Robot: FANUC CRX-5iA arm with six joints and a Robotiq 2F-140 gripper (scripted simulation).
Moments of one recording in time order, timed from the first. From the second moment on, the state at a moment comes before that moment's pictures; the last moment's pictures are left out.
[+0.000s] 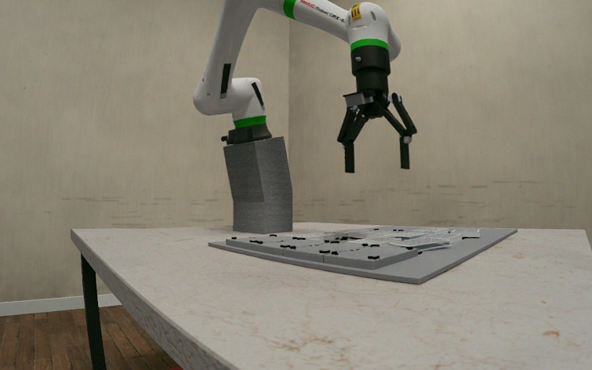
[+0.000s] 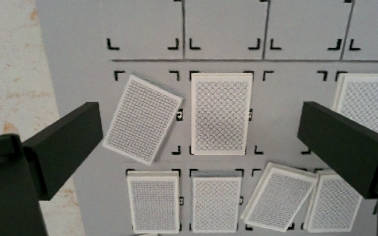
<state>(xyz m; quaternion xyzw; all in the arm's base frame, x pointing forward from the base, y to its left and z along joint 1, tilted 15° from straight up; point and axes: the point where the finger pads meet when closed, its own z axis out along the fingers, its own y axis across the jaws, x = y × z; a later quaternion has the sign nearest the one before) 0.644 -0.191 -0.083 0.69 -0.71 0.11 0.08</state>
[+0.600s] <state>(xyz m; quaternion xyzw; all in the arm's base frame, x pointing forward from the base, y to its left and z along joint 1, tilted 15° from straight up) 0.702 -0.193 -0.081 0.69 -0.71 0.11 0.08</state>
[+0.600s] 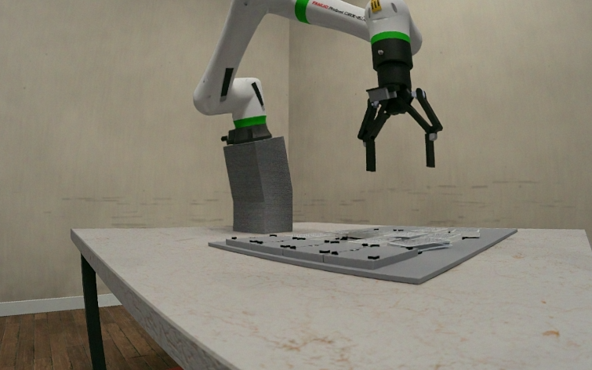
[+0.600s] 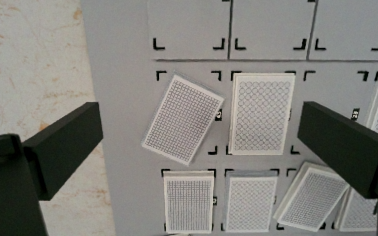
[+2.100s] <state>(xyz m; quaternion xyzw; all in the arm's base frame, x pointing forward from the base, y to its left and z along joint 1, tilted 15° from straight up) 0.703 -0.193 -0.081 0.69 -0.71 0.11 0.08</state>
